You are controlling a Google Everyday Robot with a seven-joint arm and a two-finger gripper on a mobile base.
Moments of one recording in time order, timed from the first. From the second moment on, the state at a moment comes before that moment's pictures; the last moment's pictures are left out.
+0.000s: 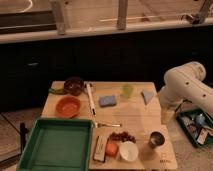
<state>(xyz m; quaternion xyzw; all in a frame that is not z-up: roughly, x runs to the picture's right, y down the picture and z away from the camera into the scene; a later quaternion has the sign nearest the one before) 0.284 0.106 0.684 -0.28 0.02 0.02 0.96</state>
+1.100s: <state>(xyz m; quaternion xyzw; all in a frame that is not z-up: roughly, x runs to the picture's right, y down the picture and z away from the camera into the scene) 0.263 0.106 0.691 -0.28 0.02 0.00 0.96</state>
